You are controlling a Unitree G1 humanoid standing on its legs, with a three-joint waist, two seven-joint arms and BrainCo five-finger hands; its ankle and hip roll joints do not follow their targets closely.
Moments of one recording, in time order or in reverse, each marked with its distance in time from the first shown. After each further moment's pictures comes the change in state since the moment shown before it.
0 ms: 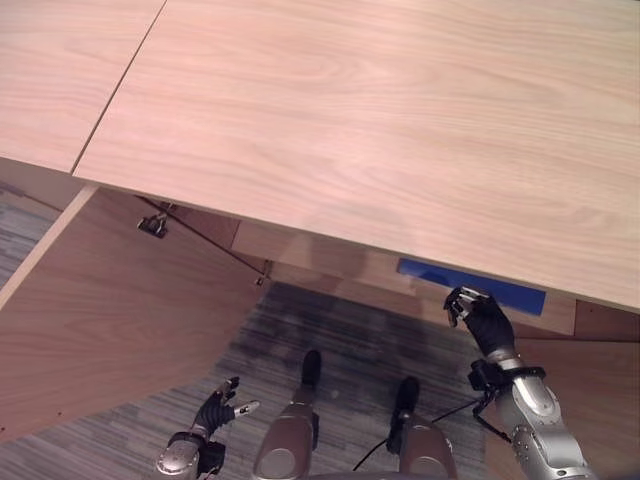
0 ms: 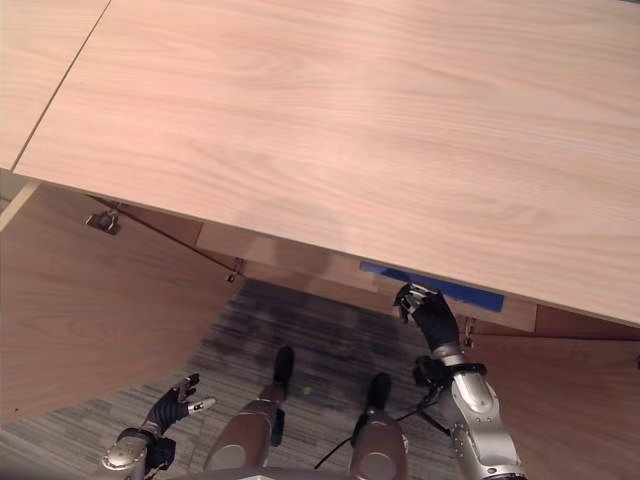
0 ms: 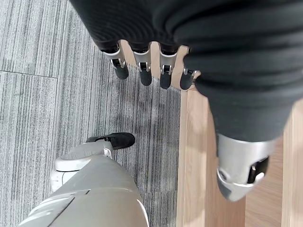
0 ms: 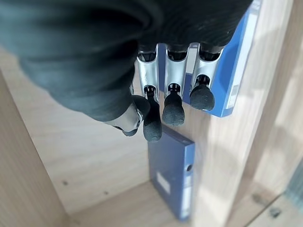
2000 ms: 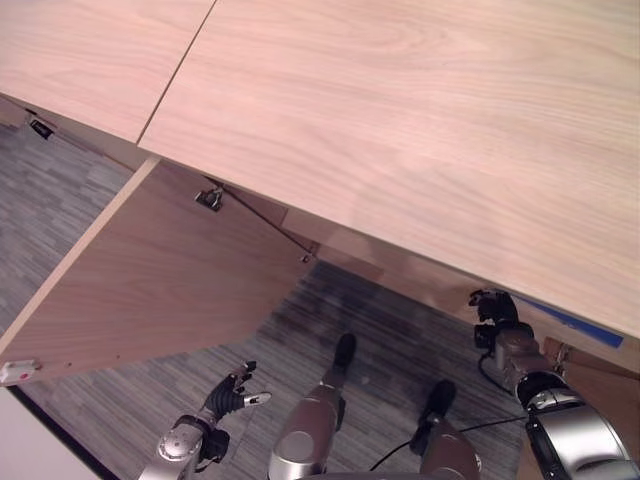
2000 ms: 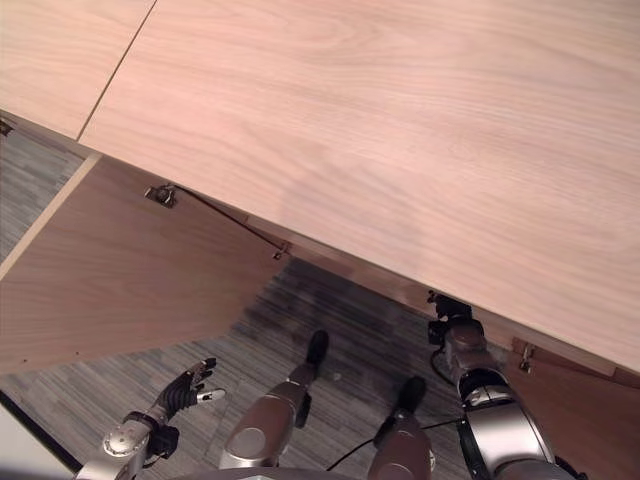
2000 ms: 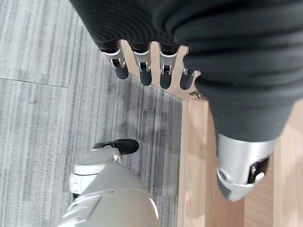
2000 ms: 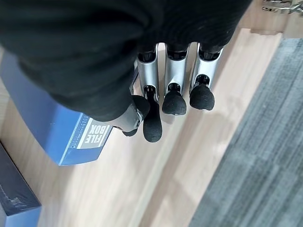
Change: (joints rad) left arm -0.005 0.093 -0.134 -0.155 -0.056 0.002 -0.057; right arm -0.652 -0.025 0.051 1.065 -0.061 0.082 -0.230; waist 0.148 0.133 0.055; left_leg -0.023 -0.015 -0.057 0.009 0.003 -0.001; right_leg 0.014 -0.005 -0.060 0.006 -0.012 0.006
